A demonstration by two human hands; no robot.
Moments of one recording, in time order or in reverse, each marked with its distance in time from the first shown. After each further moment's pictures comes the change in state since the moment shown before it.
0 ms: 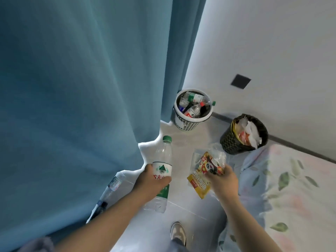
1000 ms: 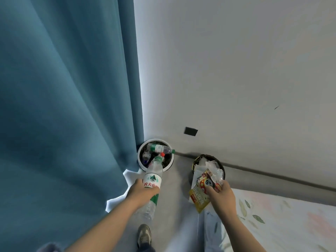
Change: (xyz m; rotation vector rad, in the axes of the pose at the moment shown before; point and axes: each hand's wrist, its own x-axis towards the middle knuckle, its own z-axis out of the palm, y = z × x) left_hand 0.007 0.308 0.002 0.125 -0.105 0.006; right_hand 0.093 -0.163 -0.206 0.033 0.218 0.033
